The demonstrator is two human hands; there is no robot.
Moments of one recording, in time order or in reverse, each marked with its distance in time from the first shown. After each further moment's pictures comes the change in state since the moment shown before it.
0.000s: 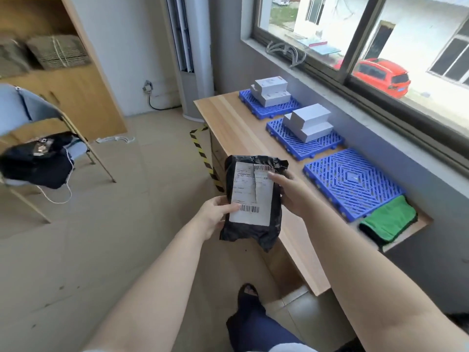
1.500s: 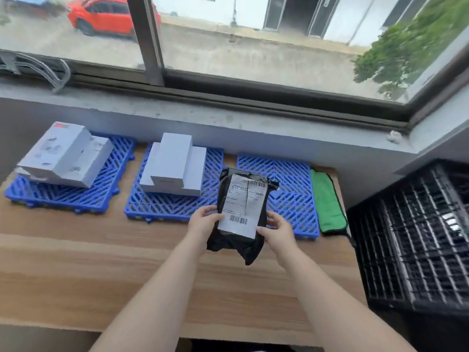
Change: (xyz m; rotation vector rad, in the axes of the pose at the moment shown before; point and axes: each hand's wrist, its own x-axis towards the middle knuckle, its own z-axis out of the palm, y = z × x) left_hand 0.479 0.148 0.214 0.463 -0.508 -0.324; right_hand 0.253 -0.045 -0.149 0.247 1.222 0.049
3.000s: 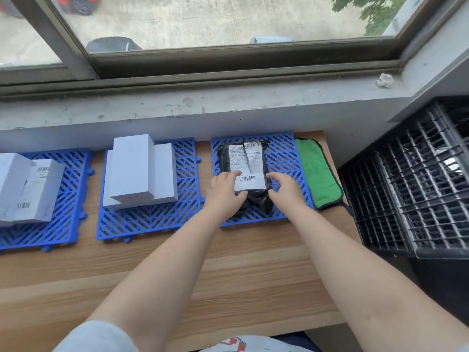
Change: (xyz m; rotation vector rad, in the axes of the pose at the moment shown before) left_hand 0.061 0.039 0.118 1.370 -0.188 0.624; right_hand 0.119 -0.010 -0.062 -0.636 0.090 -0.176
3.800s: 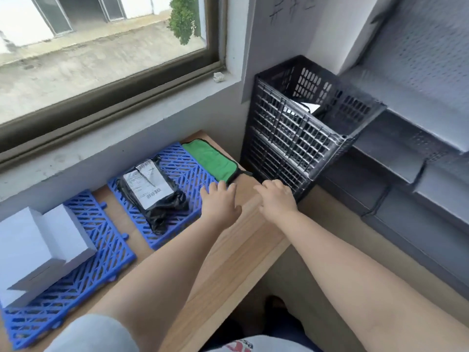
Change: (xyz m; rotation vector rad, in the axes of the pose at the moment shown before) left_hand -0.099 0.146 0.071 0.562 -0.111 0.641; right_hand -0.205 0.089 -0.076 -0.565 0.255 0.261
